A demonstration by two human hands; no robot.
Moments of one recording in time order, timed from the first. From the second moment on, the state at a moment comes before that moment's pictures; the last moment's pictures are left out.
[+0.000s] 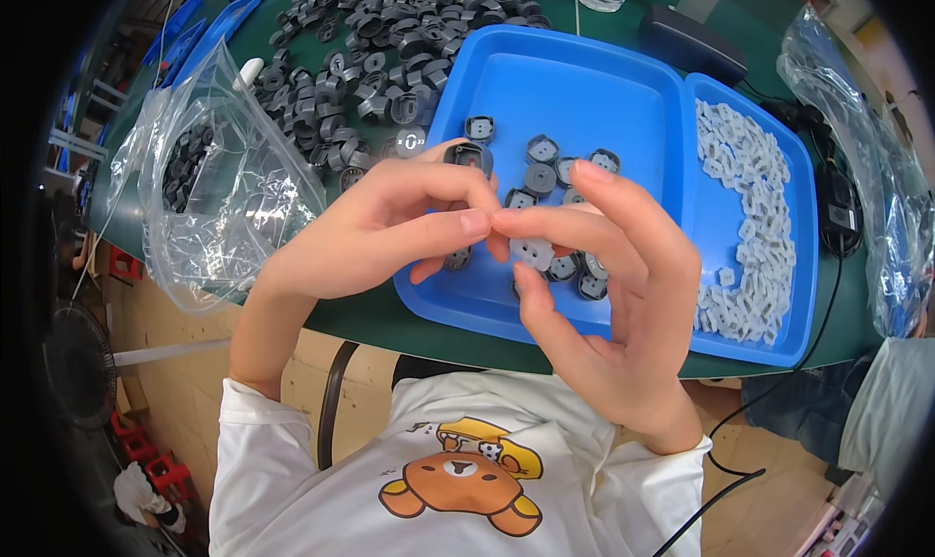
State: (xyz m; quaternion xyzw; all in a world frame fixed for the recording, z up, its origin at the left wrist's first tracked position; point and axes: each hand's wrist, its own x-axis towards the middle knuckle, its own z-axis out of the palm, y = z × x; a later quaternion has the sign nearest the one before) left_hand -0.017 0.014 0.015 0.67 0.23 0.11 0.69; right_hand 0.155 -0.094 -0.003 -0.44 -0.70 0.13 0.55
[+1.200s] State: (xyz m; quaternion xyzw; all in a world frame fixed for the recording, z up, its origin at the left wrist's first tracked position) left_hand -0.018 0.006 0.007 0.75 0.05 0.07 0.65; right_hand 0.171 -0.093 -0.012 -0.46 -0.70 0.17 0.52
